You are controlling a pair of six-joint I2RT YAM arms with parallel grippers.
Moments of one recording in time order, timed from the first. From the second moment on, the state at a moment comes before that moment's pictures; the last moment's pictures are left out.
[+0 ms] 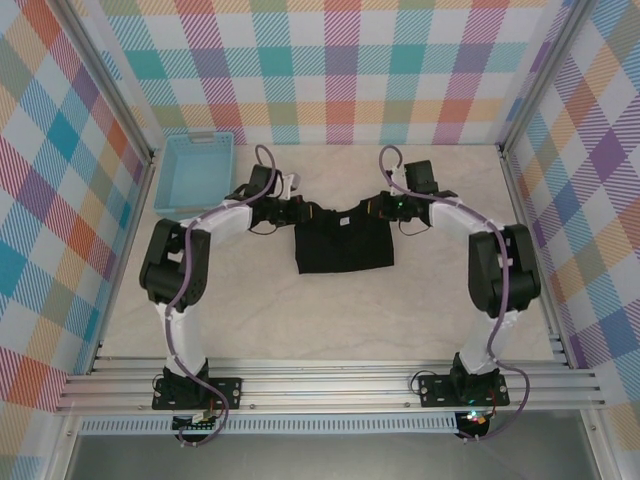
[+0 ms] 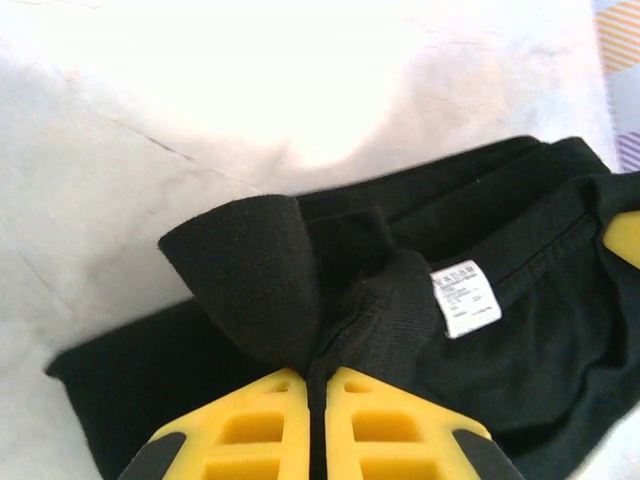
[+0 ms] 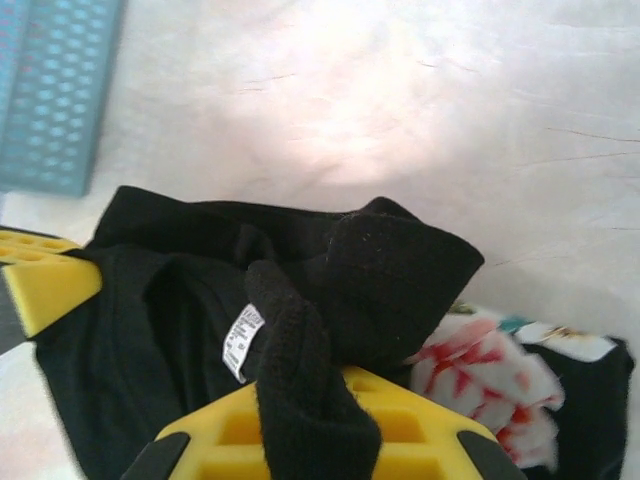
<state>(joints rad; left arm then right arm) -0.33 2.00 1.37 -0.21 0.50 -0.43 0.25 1.88 1.29 -0.28 -0.46 0.34</state>
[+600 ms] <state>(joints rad) -0.30 1.87 1.23 -0.18 0.33 -0.49 0.19 1.74 1.26 -0.49 -0.33 0.28</state>
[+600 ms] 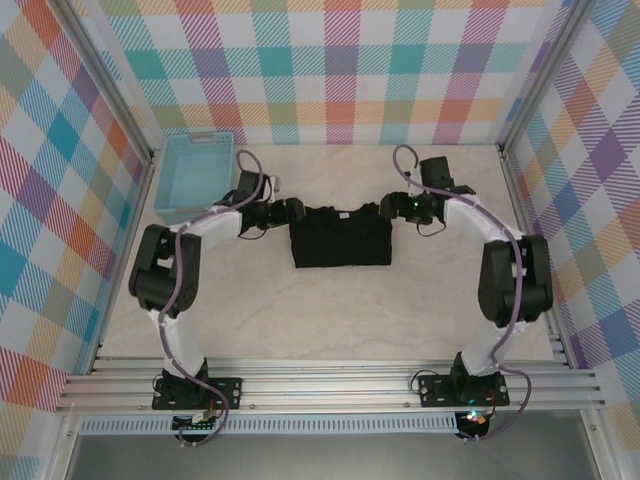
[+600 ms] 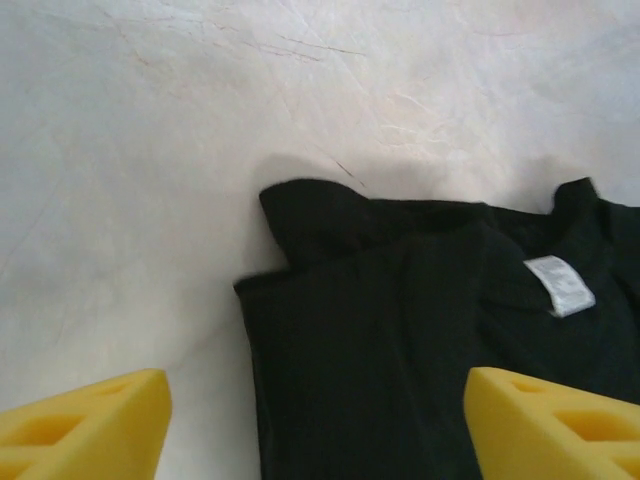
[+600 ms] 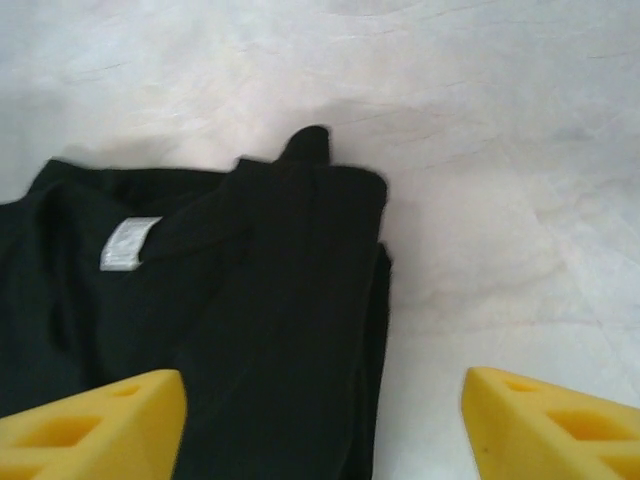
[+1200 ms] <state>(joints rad) -0.36 1.97 1.20 -0.19 0.48 -0.58 0.23 1.98 1.20 -0.32 -0.60 0.47</state>
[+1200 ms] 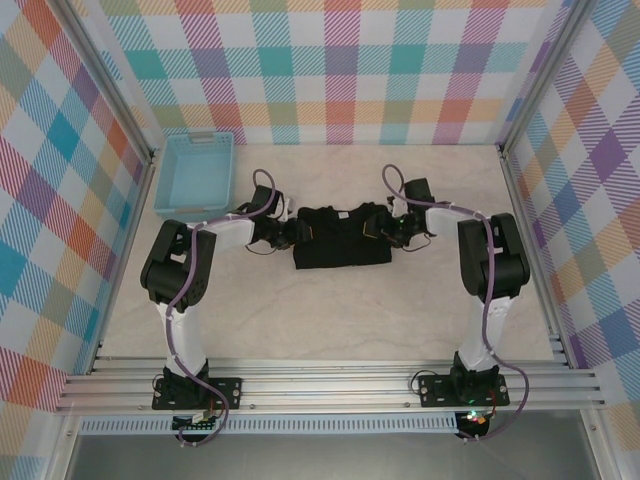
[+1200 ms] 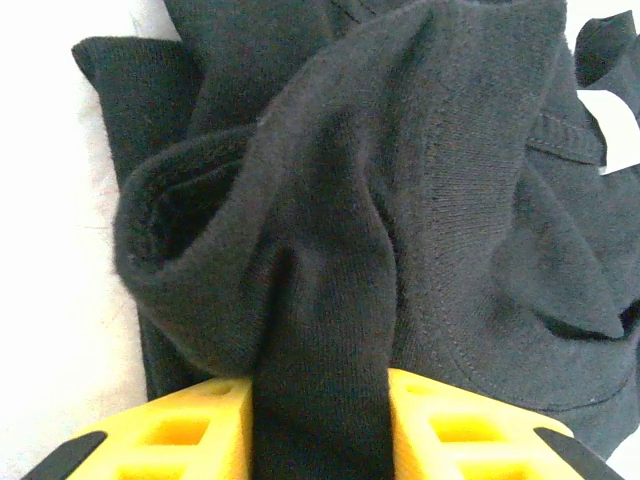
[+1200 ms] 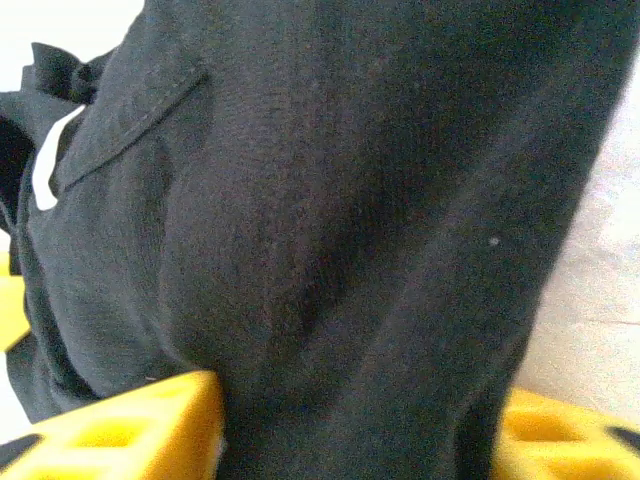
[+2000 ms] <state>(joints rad) -0.36 1.61 1.11 -0.36 0.18 -0.52 -0.02 2.21 1.93 -0.79 -0.13 0.11</state>
